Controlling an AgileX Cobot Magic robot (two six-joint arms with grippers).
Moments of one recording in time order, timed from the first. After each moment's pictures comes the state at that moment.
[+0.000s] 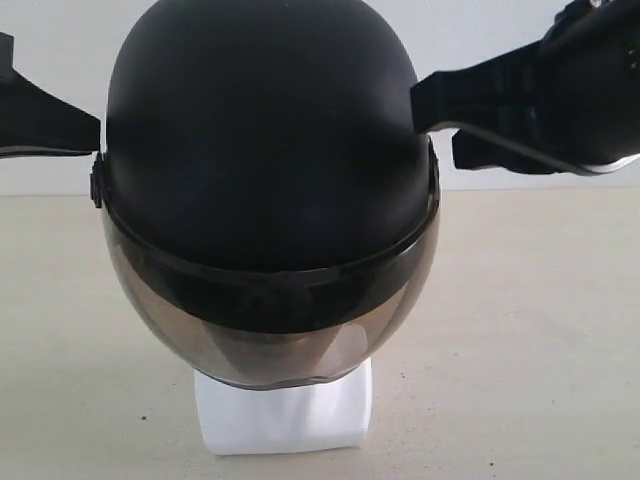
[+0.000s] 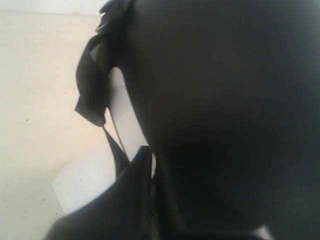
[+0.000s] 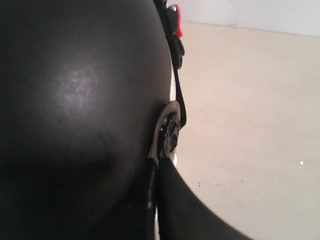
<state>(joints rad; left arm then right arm) -0.07 1.16 -1.01 -0.93 0.88 0.61 0.71 1.12 -1.09 -0.23 0.71 0.51</state>
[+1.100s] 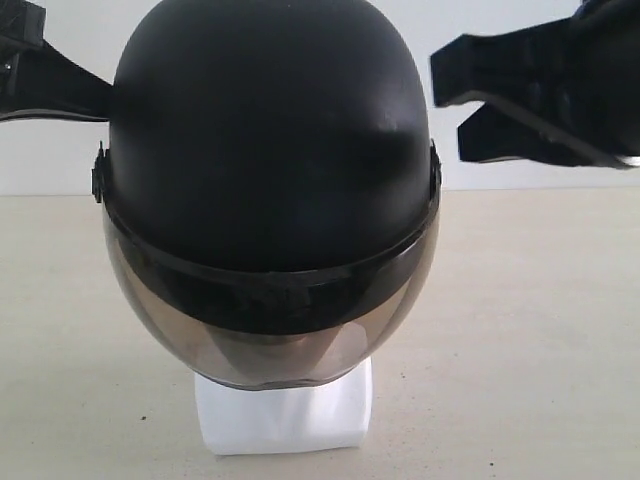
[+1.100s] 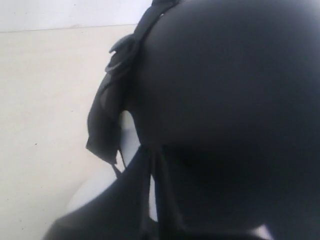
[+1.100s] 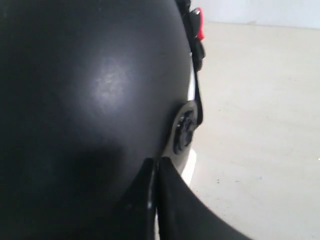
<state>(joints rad) -0.07 1.27 -1.15 -0.90 0.92 0.67 0.71 1.04 -1.09 -0.14 0.74 0.49</state>
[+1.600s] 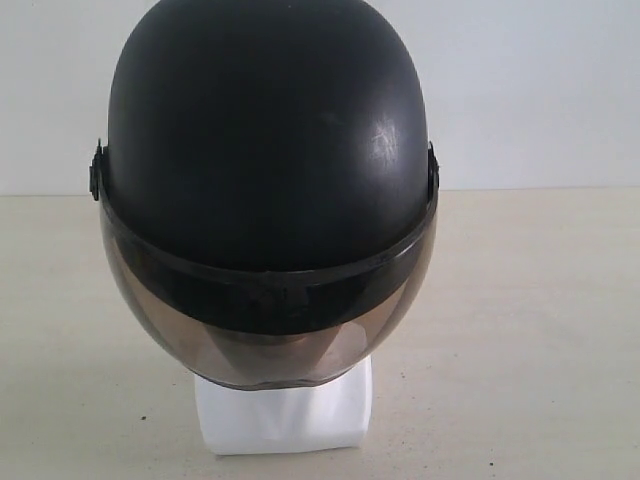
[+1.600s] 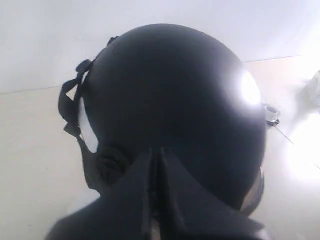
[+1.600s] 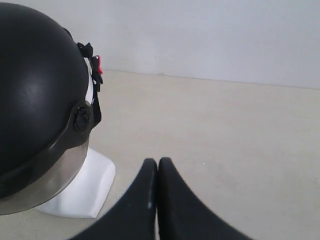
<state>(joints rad) -0.01 0.78 -1.02 -0.85 0.97 0.55 0.71 0.62 -1.09 -0.40 1.06 0.50</state>
